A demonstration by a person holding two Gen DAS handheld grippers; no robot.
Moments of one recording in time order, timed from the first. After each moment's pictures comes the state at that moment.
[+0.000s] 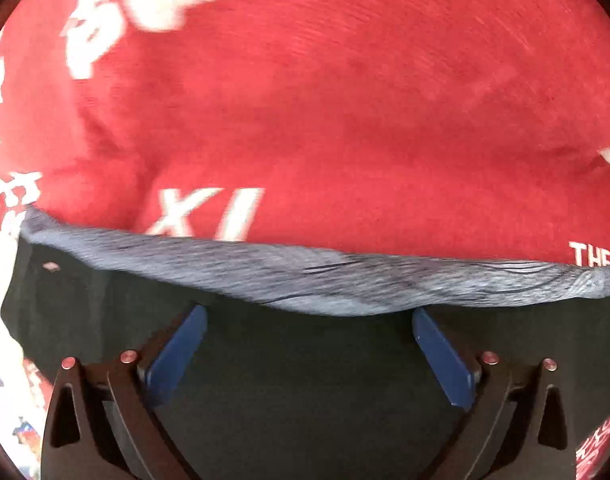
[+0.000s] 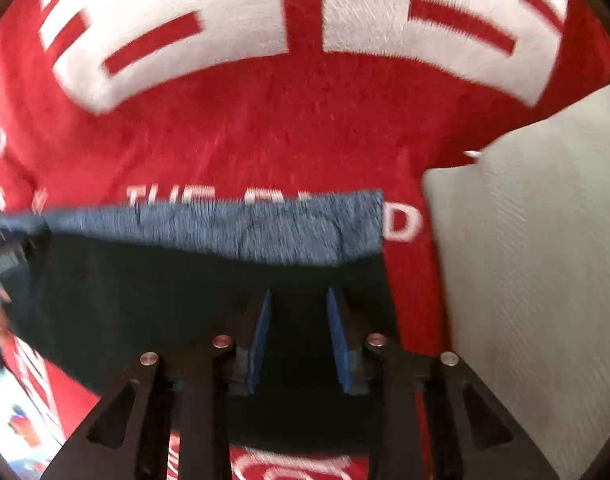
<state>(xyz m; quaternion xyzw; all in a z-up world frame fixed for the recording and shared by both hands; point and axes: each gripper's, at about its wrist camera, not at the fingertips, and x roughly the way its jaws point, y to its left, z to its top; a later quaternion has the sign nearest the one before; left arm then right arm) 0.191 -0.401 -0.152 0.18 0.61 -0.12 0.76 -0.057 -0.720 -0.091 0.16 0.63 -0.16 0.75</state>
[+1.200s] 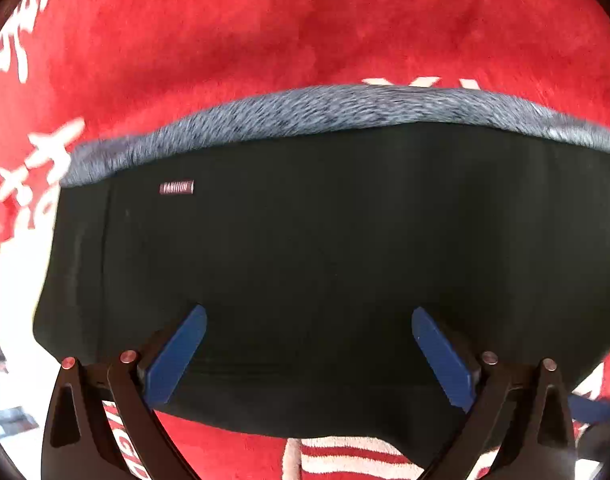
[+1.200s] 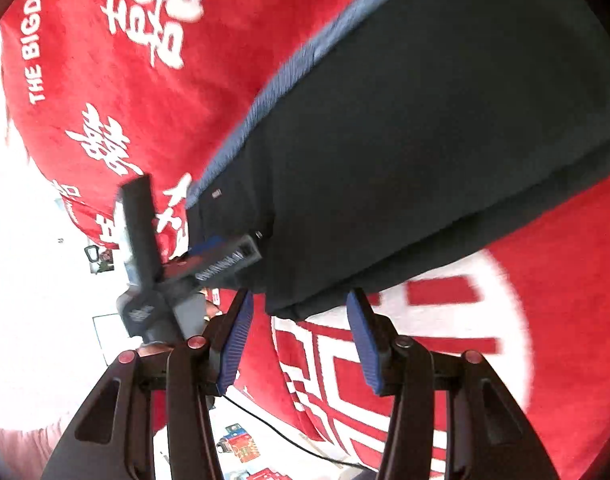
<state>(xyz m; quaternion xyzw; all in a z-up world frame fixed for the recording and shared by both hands) 0.220 -0.201 -0.173 0.23 0.63 -0.17 0.72 0.017 -0.370 -0.151 0.54 0.51 0.03 0.67</state>
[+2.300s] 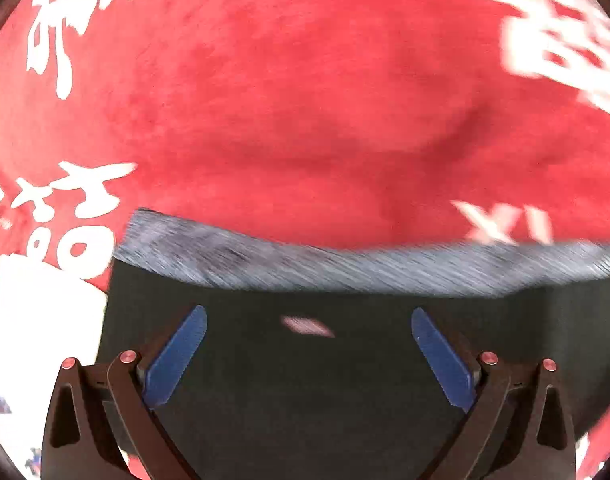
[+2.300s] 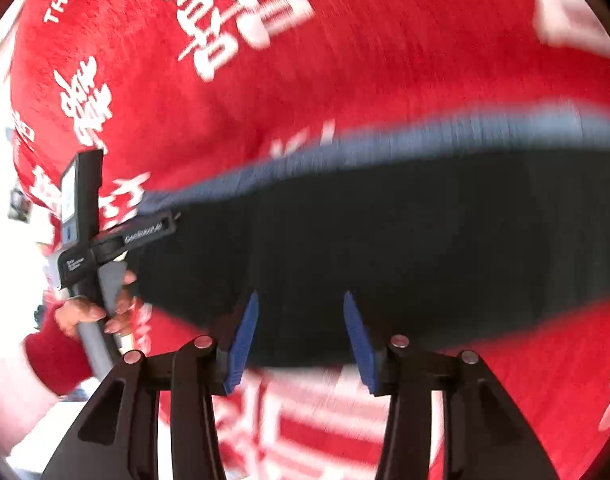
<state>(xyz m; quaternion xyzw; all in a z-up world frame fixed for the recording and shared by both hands) 0.320 -0.179 -0.162 0.19 0.58 -0.13 0.78 0.072 -0.387 -0.077 0.30 0.54 -0.06 0.78</state>
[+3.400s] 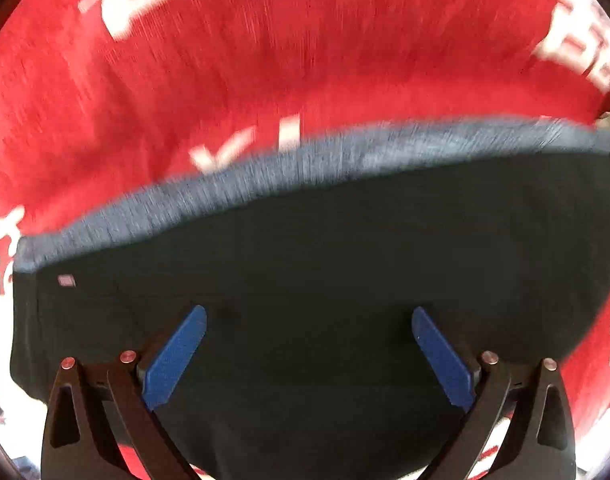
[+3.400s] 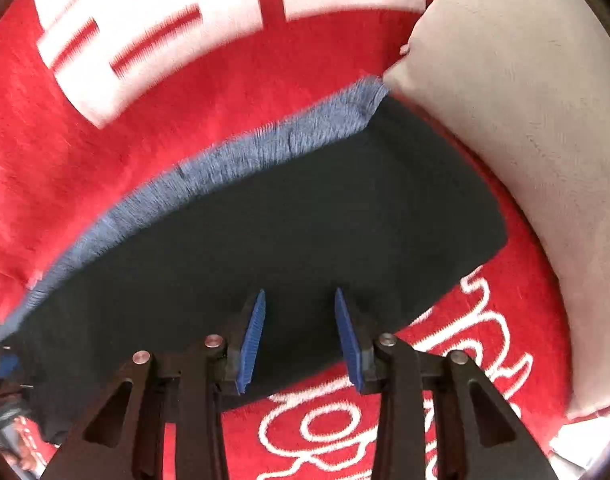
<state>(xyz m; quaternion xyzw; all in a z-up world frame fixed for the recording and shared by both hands) 0.153 -0.323 -0.160 0.24 0.60 -0.25 0.72 -0.087 -0.642 -0.100 0.29 0.52 -0.34 0.72</state>
